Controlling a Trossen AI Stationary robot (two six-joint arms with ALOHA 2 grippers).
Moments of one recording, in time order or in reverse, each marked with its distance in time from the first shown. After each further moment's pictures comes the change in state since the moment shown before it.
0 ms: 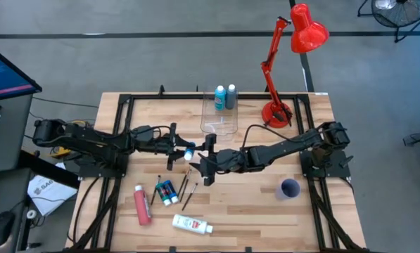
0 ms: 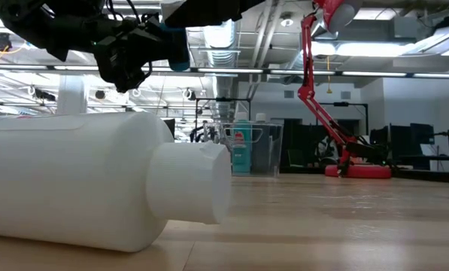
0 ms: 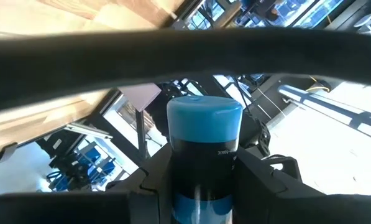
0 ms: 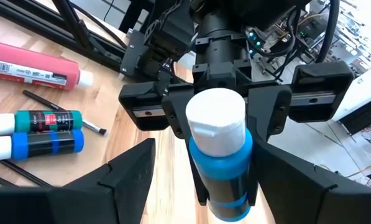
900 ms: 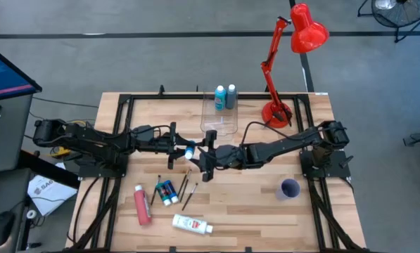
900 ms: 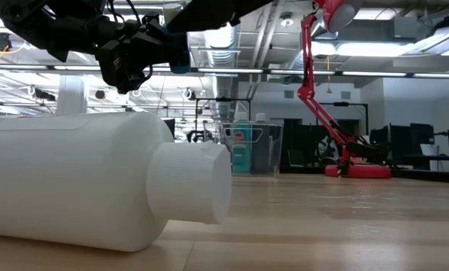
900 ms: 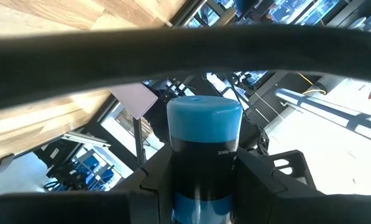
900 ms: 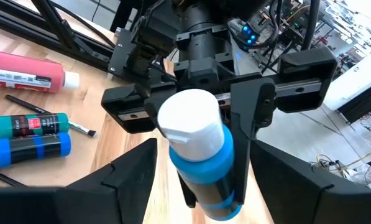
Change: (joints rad) left arm 0.001 0.002 0.000 -0.002 -0.011 0.020; right arm -0.034 0.000 0.000 0.007 -0.002 0.037
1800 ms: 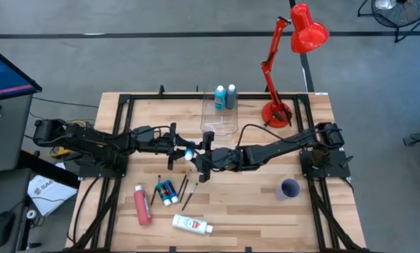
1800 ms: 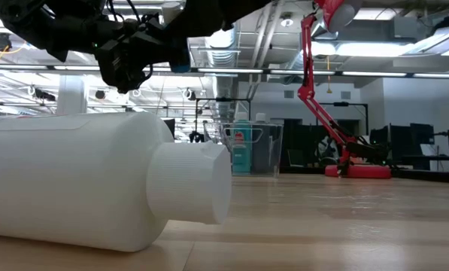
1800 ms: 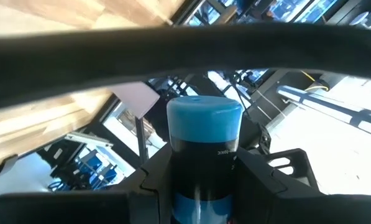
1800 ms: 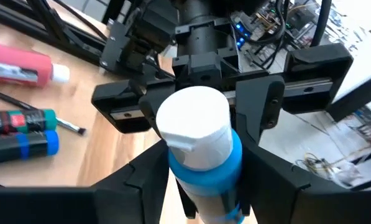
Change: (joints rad) left arm 0.000 0.001 0.000 0.007 -0.009 0.018; right arm 0.011 0.056 0.034 0.014 0.050 -0.033
